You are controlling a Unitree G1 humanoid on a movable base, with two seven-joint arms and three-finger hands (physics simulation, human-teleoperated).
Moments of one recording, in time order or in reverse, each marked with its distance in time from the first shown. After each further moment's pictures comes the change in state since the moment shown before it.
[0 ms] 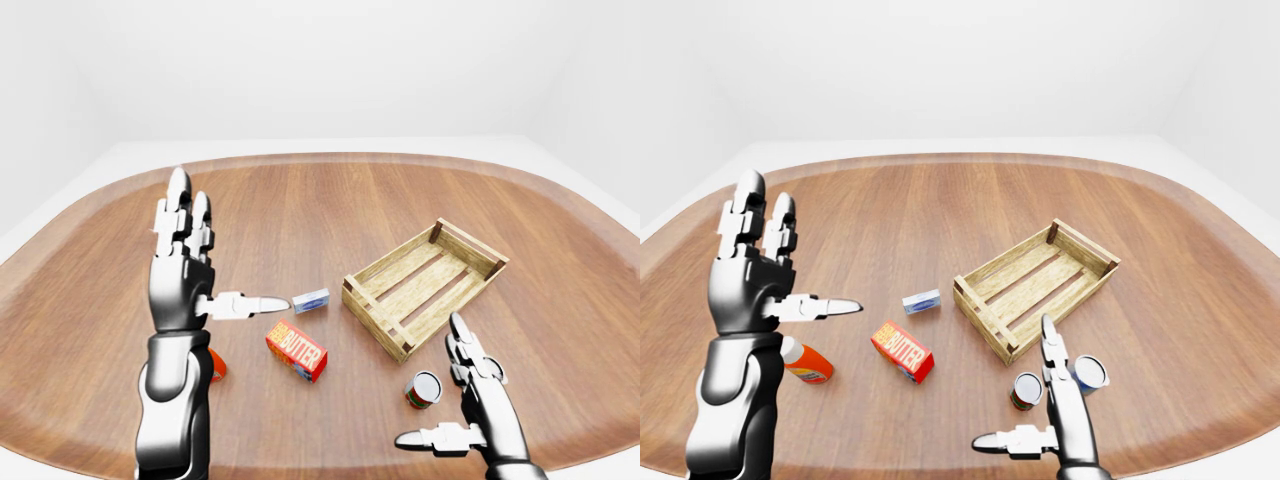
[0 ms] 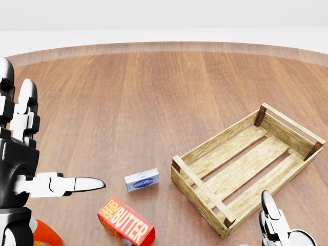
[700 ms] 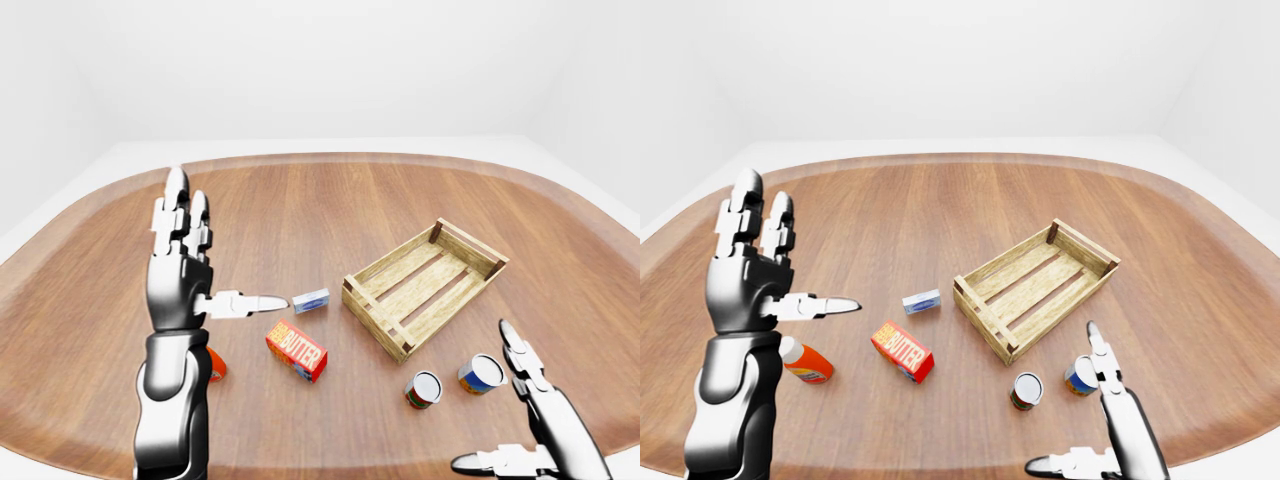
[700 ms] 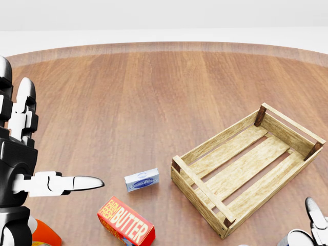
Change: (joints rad) left arm -0.006 0.004 0.008 0.002 -0.002 0.000 -0.001; right arm -0.100 0.242 -0.498 -0.143 -0.218 -0.067 0.477
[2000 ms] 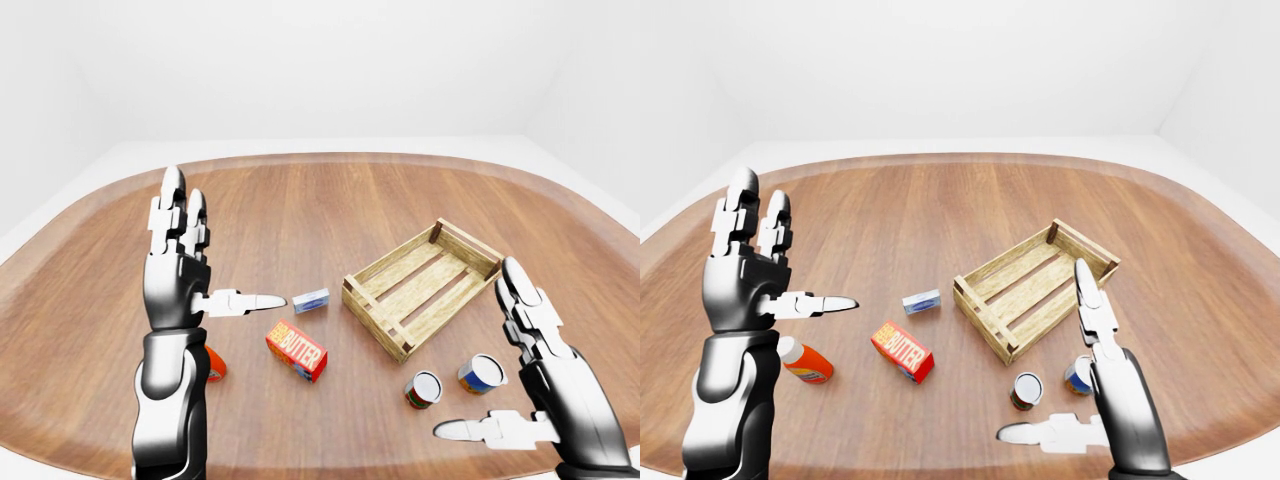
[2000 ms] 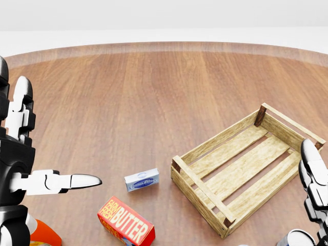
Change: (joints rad) left arm -0.009 0.005 0.012 0.004 -0.012 0.000 0.002; right arm -0.056 -0.045 0.235 -0.254 0.106 0.067 -0.090
